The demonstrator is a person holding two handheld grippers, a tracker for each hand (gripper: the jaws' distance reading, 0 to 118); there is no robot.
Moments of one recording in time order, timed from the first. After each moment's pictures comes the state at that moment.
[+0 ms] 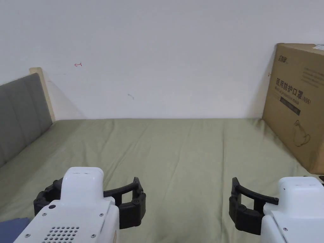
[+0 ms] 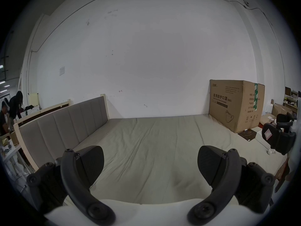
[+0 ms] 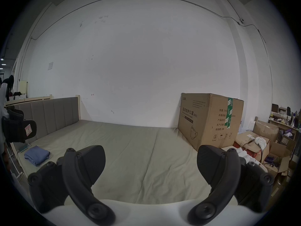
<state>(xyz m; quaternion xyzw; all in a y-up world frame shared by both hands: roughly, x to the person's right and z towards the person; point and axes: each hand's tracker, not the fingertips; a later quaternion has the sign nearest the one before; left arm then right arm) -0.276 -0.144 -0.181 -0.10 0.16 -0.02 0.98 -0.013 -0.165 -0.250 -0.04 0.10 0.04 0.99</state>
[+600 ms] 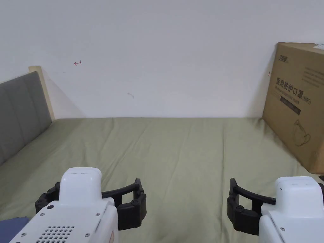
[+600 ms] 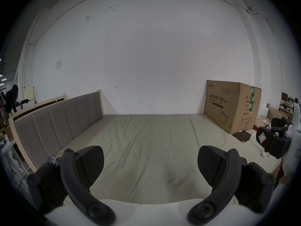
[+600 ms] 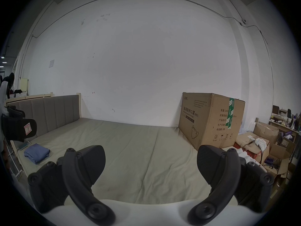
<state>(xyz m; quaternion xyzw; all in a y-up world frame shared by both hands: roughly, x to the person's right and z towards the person) -0.282 -0.145 -0.181 -0.11 0.14 0.01 0.98 -0.017 -0.165 -0.252 -0.04 0.11 0.05 0.99</state>
